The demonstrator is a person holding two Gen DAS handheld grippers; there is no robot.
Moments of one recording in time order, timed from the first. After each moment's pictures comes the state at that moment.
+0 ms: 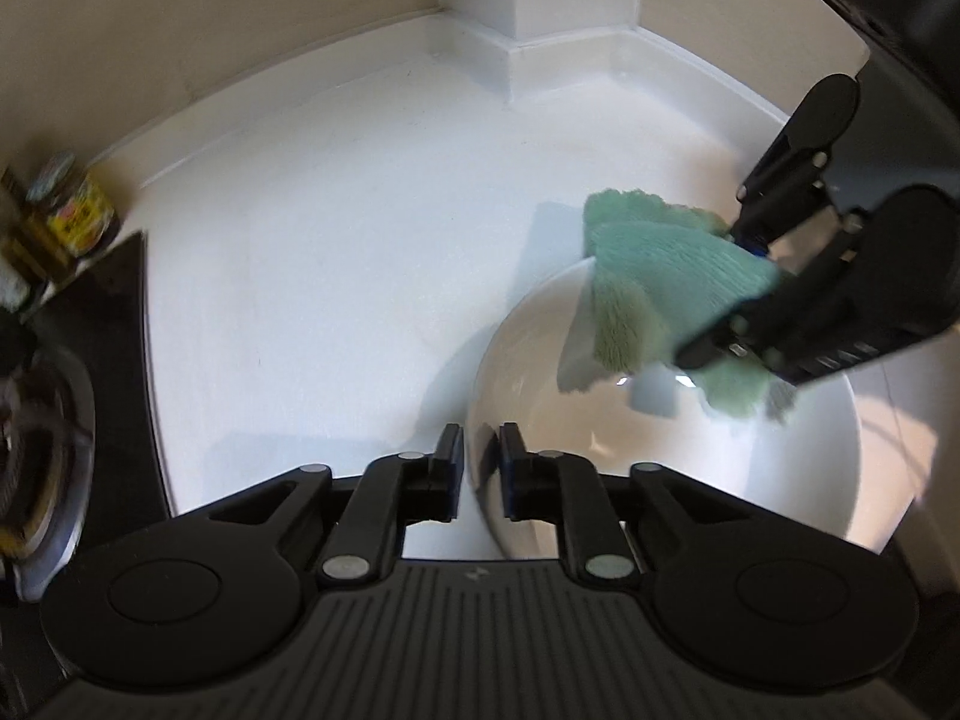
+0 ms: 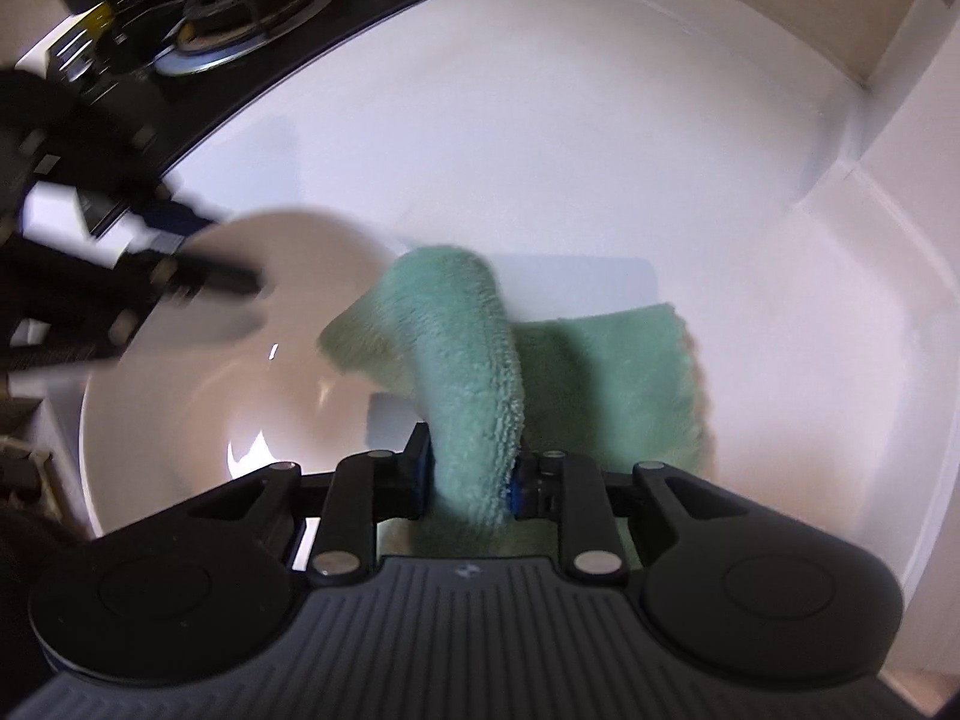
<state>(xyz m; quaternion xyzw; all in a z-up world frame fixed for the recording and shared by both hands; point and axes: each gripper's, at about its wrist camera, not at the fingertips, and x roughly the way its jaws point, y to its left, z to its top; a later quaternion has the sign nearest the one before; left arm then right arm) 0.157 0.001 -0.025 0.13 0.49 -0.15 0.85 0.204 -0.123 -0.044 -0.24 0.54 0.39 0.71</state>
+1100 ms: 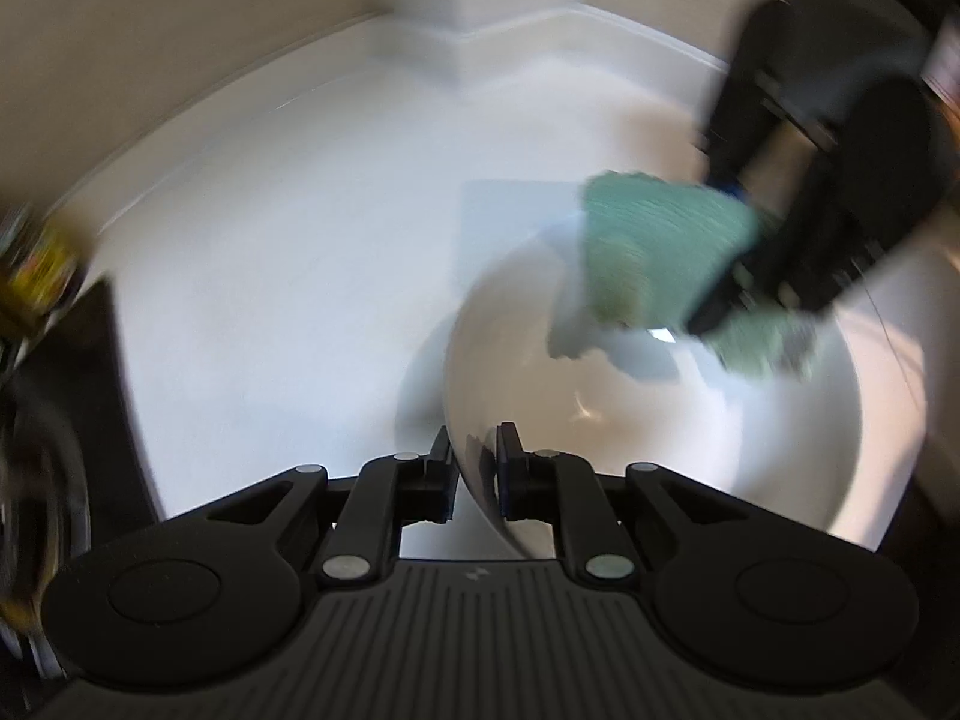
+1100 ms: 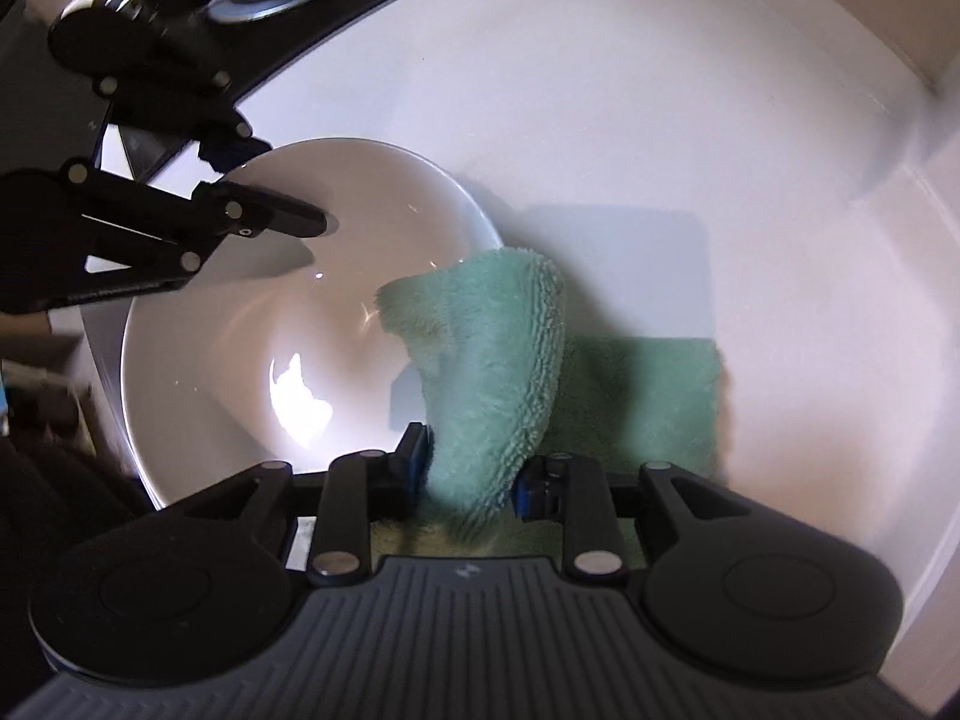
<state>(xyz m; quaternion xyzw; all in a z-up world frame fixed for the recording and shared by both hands) 0.168 0.007 -0.036 0.19 0.48 -0.22 0.83 0.219 -0.110 -0.037 -0.28 0.57 0.40 0.66</state>
